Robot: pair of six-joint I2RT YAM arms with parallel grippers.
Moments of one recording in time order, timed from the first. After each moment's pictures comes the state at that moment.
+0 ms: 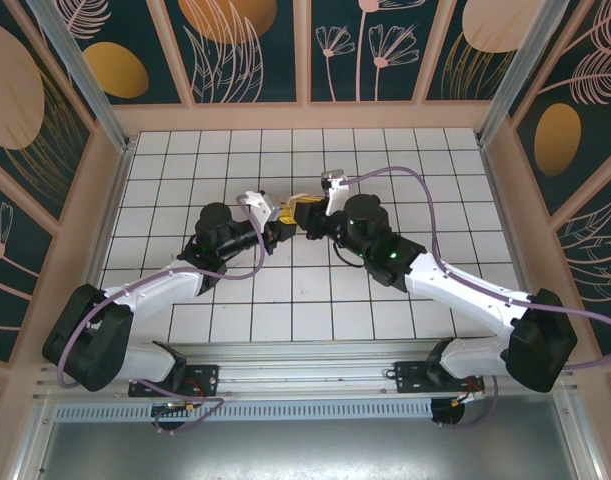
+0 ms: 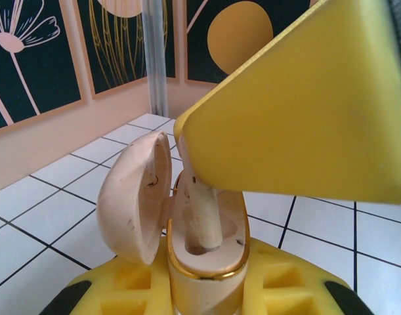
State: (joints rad) left arm -0.55 1.36 0.65 0.65 0.56 0.01; right arm 0.86 1.27 0.92 0.18 0.01 0.48
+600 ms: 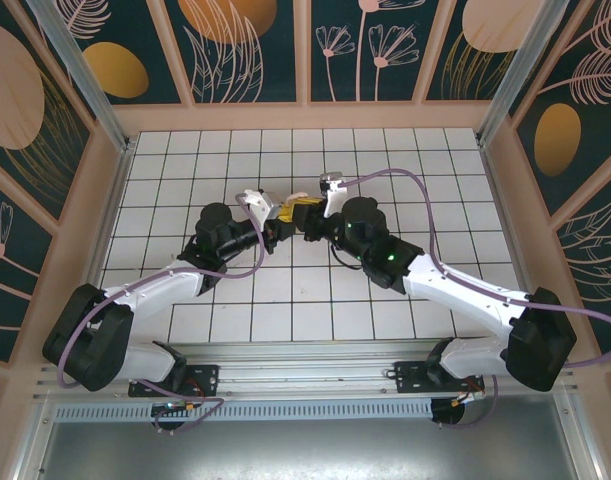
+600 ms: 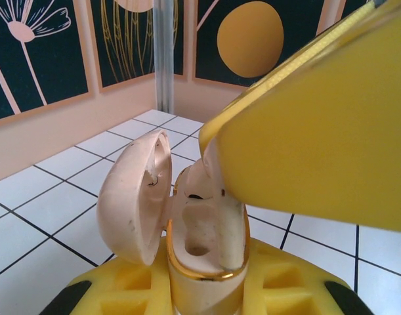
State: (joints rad) left arm -0.55 1.36 0.65 0.65 0.53 -0.03; right arm 0.88 1.28 0.91 0.20 0.03 0.50
